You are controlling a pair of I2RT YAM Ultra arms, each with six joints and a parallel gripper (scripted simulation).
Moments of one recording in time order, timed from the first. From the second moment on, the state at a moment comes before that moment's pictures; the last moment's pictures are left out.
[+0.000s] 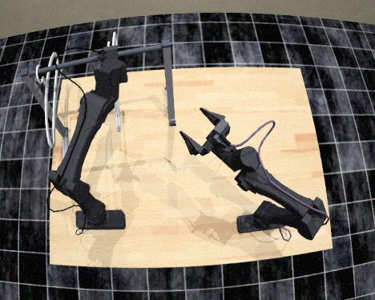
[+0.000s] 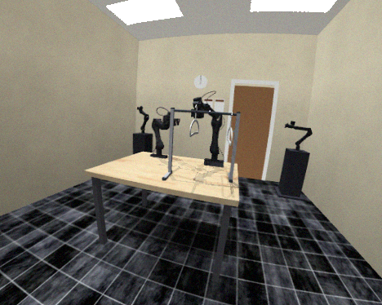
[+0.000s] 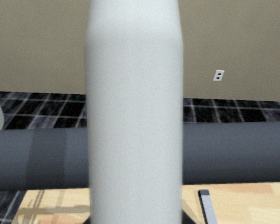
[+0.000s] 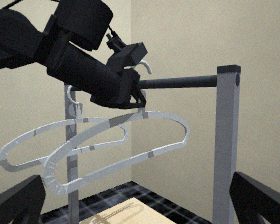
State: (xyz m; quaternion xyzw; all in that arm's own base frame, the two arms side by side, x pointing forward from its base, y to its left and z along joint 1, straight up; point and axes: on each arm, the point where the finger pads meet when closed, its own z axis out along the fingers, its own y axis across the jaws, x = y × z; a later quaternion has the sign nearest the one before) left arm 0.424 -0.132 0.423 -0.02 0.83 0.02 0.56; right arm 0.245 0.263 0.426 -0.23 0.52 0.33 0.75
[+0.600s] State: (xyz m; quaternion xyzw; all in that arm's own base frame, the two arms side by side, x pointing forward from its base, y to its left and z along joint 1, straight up) left arm 0.370 -0.139 0.454 0.00 0.82 -0.01 0.57; right arm 0.245 0.263 0.426 -0.23 0.52 0.33 0.75
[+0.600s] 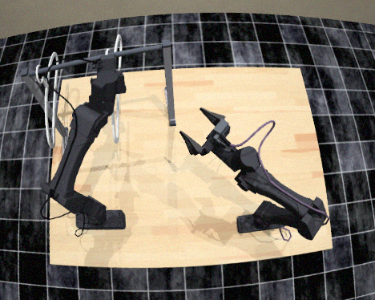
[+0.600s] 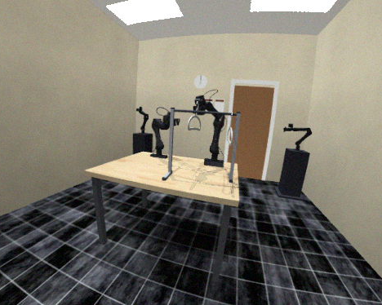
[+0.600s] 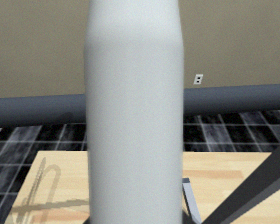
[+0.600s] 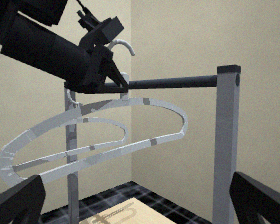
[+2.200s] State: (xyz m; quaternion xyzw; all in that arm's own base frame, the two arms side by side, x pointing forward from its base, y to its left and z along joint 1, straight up) left arm 0.264 -0.149 0.447 -0.02 0.82 0.01 0.57; right arm 0.240 0.264 0.412 -0.26 0.54 0.35 0.72
